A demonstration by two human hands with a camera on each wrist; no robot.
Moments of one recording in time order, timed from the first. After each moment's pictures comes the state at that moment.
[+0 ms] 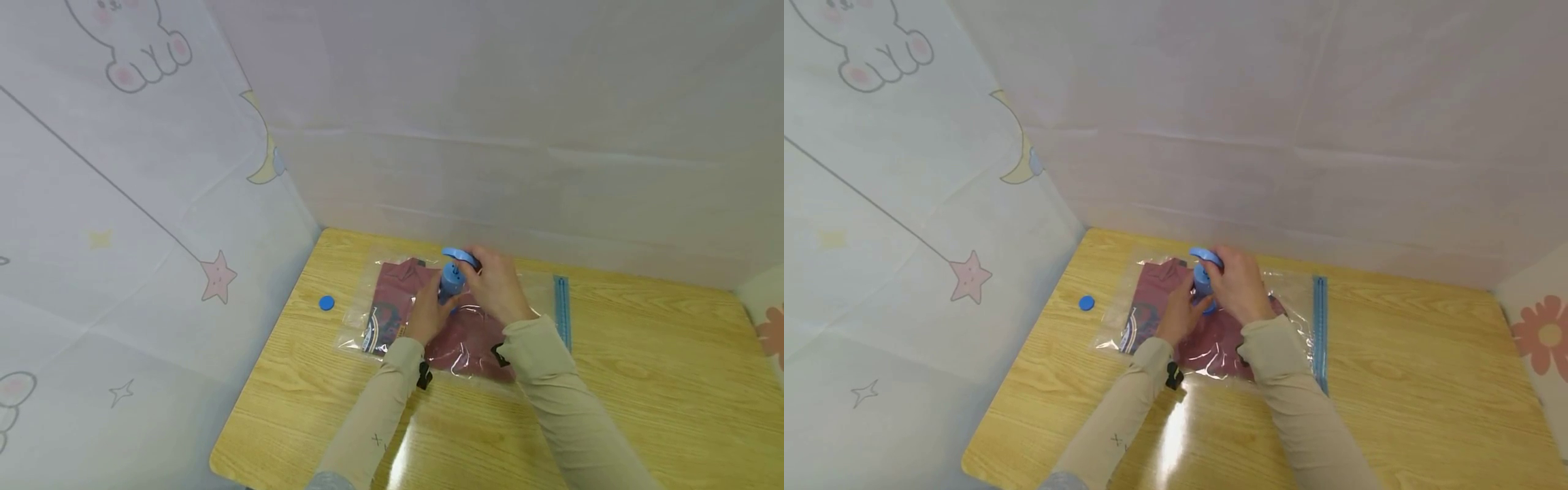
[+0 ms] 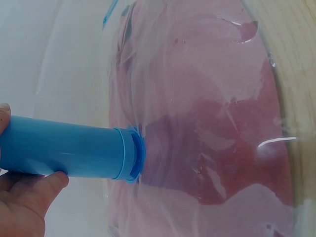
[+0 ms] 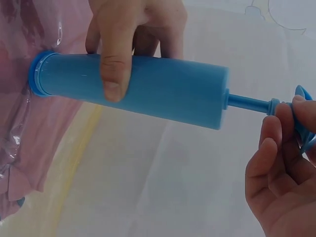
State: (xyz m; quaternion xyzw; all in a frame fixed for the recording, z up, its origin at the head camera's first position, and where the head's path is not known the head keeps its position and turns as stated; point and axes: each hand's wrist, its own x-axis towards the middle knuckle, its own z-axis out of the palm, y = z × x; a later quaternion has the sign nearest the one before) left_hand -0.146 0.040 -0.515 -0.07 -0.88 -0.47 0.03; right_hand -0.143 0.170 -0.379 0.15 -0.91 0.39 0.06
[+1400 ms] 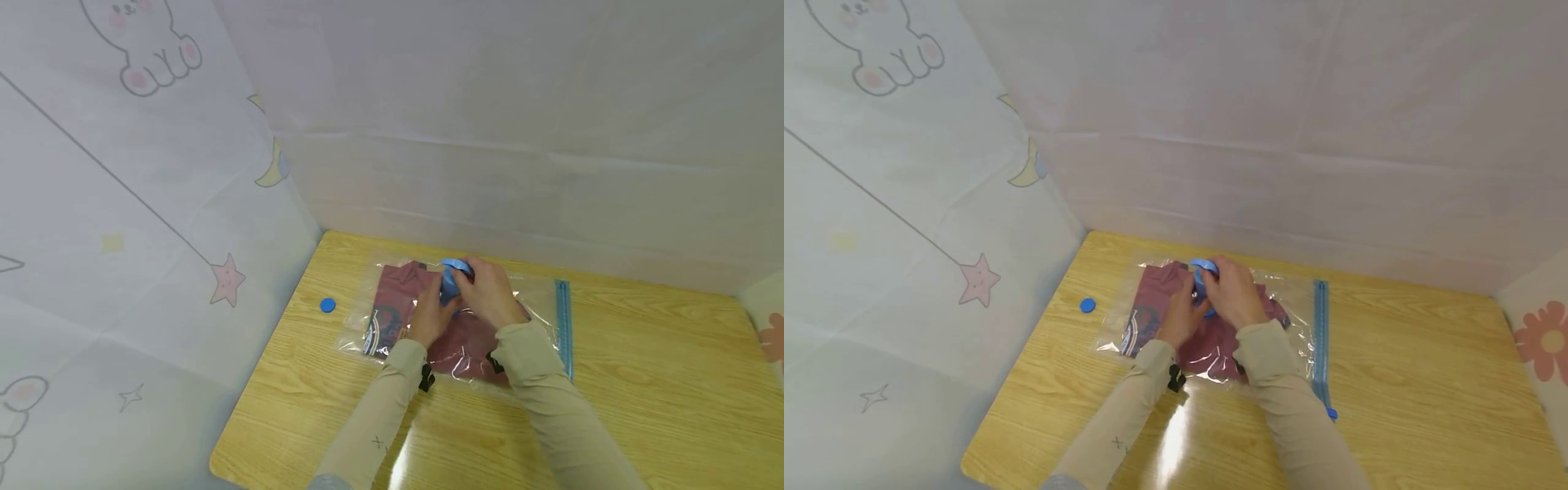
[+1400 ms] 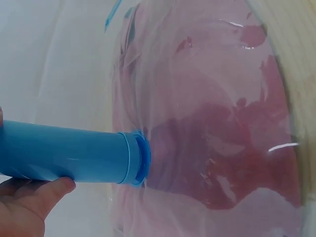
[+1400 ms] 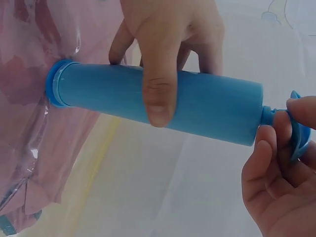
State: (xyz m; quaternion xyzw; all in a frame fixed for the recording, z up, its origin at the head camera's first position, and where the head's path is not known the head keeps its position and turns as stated) left_hand -0.146 0.040 -0.518 -0.07 -0.88 -0.47 0.06; right_hand -0.149 0.163 -0.399 0.13 -0.92 0.36 0.02
